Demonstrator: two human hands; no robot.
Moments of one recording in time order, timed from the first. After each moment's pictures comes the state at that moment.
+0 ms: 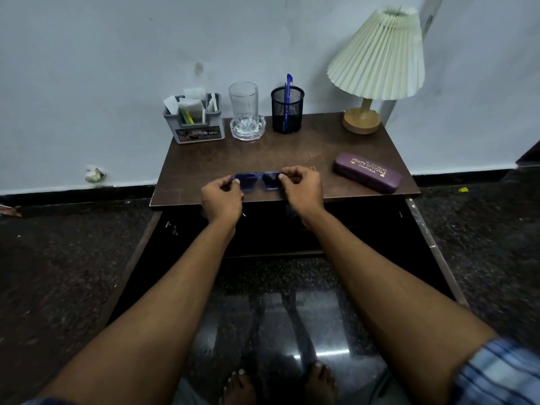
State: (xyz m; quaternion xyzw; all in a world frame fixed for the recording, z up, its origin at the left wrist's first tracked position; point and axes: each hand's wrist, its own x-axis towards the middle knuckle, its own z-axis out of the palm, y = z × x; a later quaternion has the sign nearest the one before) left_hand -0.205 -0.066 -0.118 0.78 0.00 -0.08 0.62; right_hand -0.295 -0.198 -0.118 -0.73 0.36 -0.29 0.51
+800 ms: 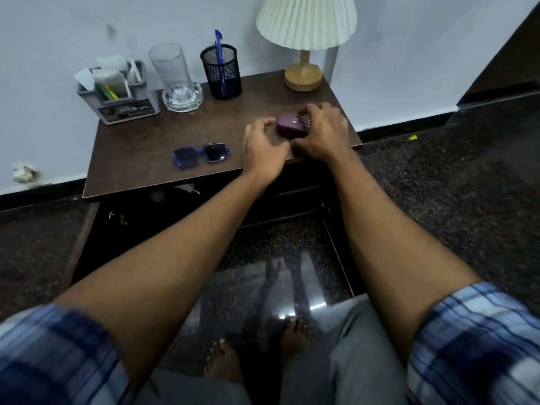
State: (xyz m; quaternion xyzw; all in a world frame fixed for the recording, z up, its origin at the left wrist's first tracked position) left_hand -0.321 -0.186 -0.079 0.79 -0.30 -0.14 0.52; right_hand -0.404 -0.309 -0.072 -0.89 0.41 -0.14 0.15
